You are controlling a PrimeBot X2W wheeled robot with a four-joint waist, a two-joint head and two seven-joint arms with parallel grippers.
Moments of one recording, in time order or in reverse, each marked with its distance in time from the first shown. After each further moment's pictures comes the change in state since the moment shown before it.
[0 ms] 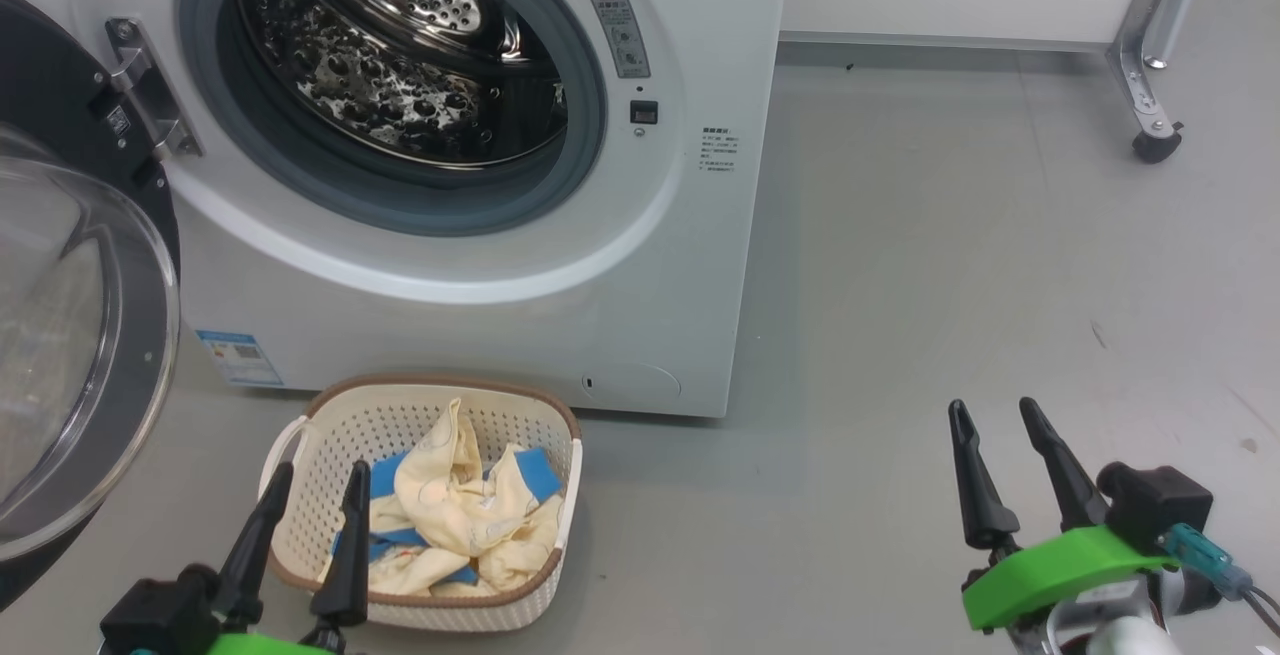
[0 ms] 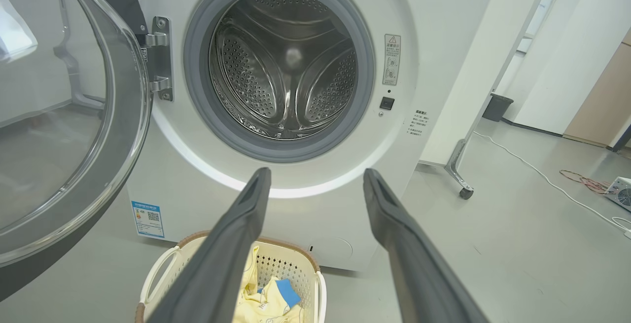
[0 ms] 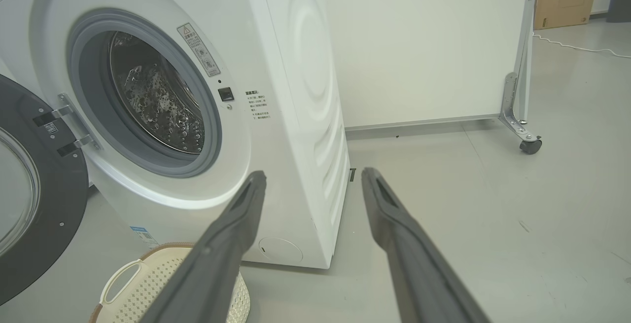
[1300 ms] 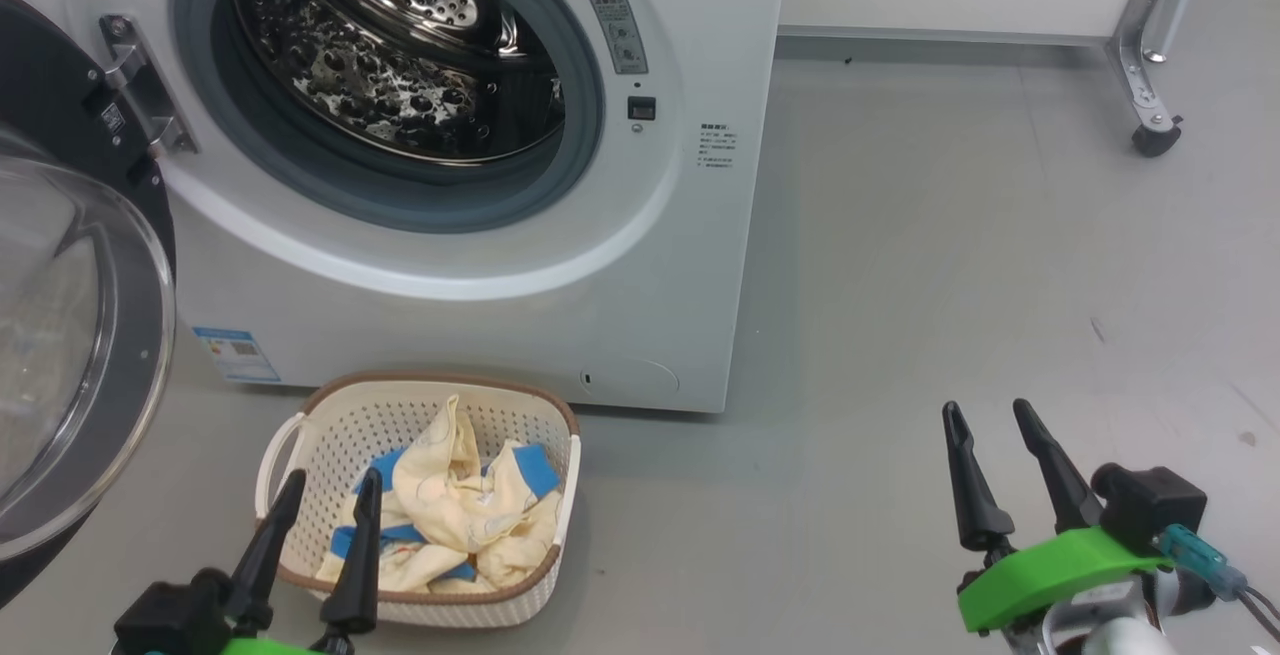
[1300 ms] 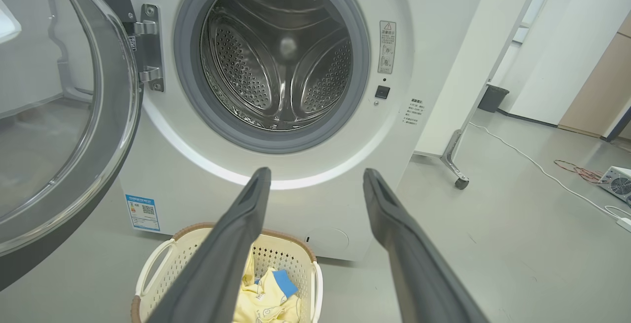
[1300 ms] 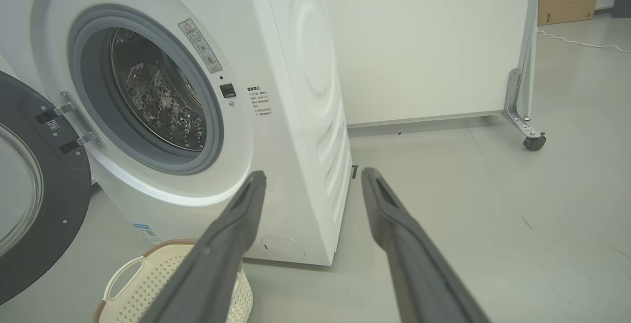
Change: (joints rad) left arm 0.001 0.005 -0.023 0.010 0.000 0.000 0.000; right arm 0.000 0.000 0.010 0.000 0.004 0.000 0.000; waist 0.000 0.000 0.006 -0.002
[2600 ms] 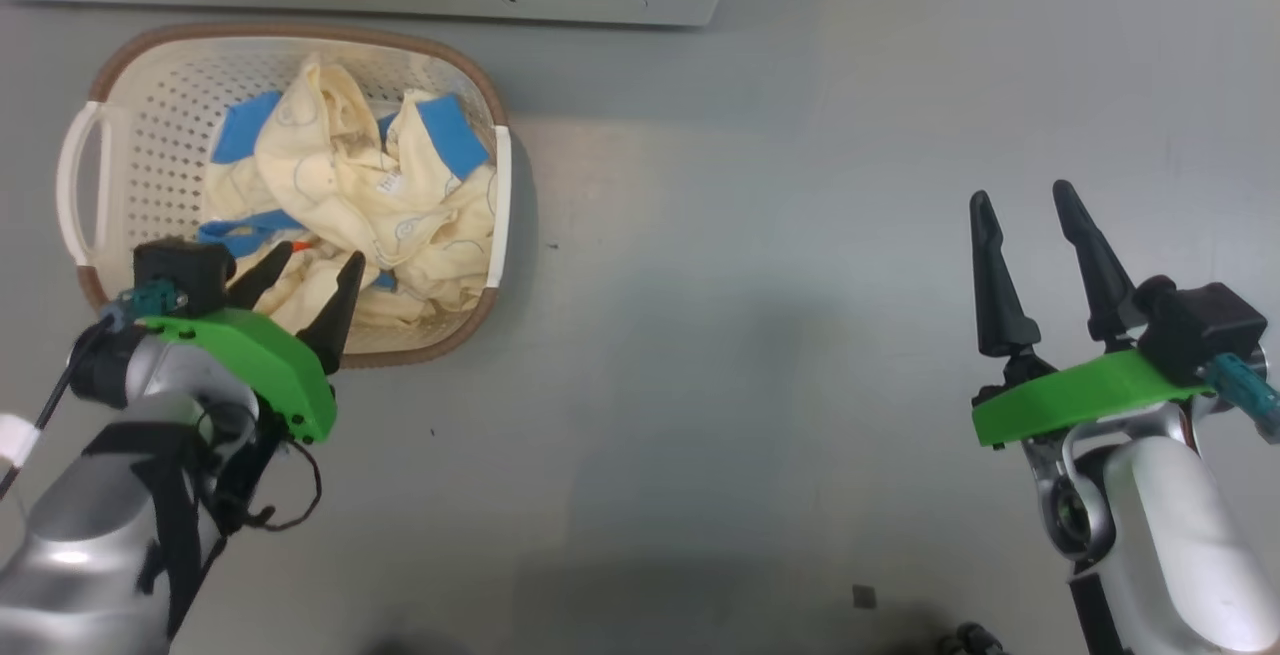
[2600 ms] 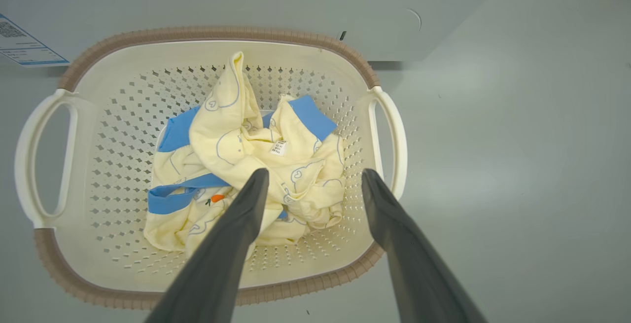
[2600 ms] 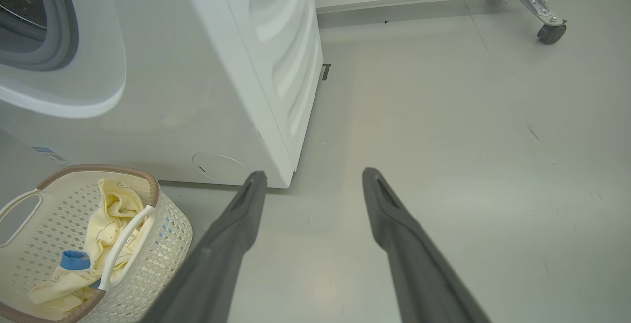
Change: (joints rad) left arm -0.722 0.172 -0.458 0.571 -0.302 -0.003 0.130; right arm -0.251 -0.001 -0.053 -0.042 -0.106 0.000 -0.002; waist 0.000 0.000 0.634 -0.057
